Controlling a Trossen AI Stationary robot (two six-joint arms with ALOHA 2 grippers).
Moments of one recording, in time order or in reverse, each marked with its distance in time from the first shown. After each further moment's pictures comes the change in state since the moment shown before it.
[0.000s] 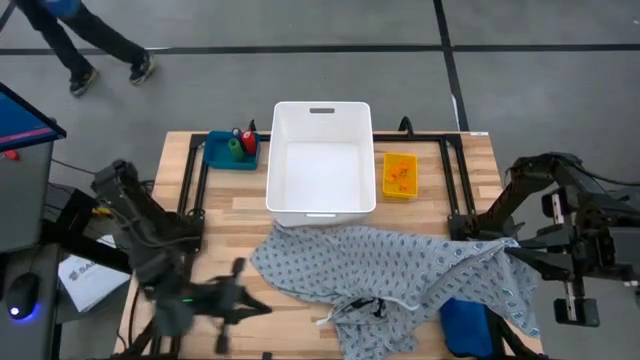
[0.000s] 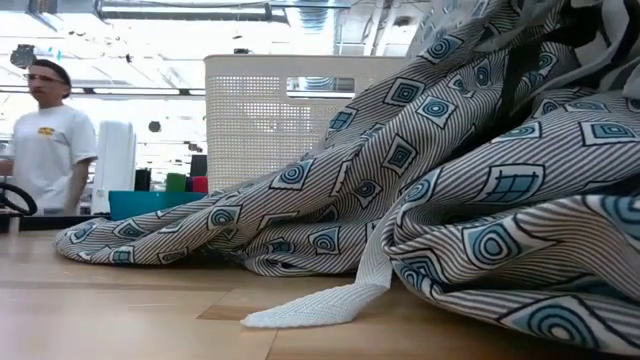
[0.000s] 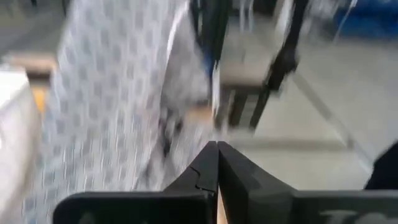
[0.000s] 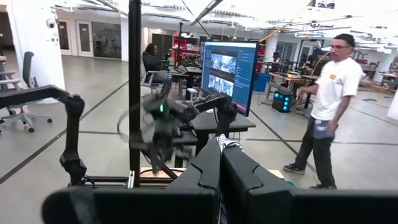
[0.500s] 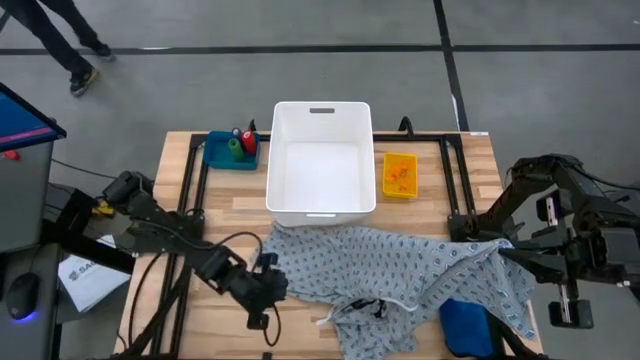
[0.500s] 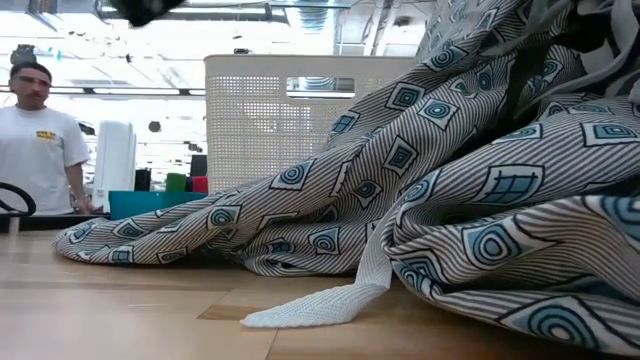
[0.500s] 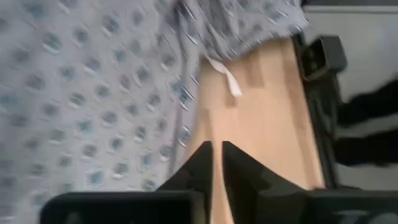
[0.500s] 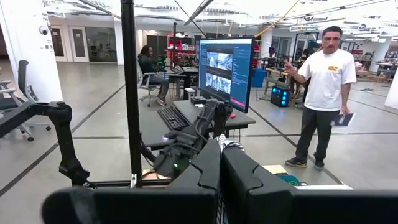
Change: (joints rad) left arm 0.294 0.180 -0.113 -0.245 0.510 -0.051; right arm -0.029 0.013 0.000 -0.028 0.000 0.092
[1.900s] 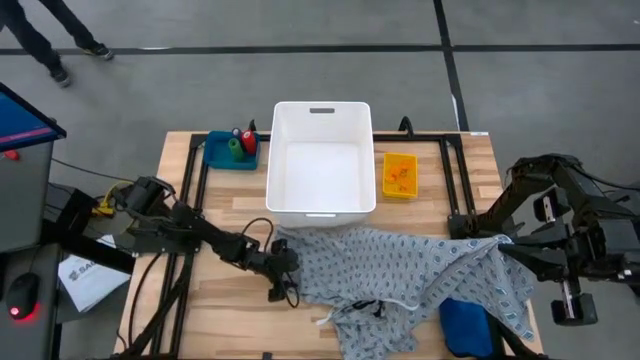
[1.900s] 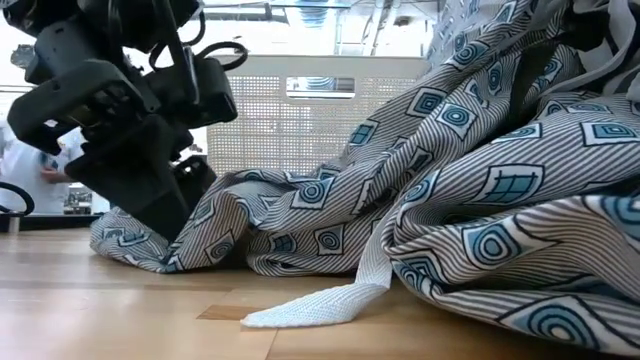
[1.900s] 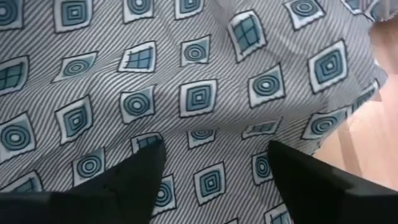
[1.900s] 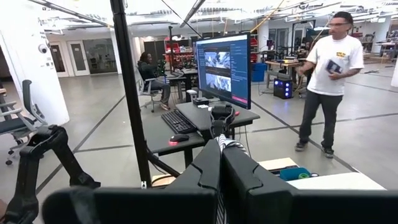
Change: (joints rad) left arm 0.230 0.185 -0.511 0.746 0.142 0.050; right arm -0.014 -0.001 0.000 0.046 0.003 0.063
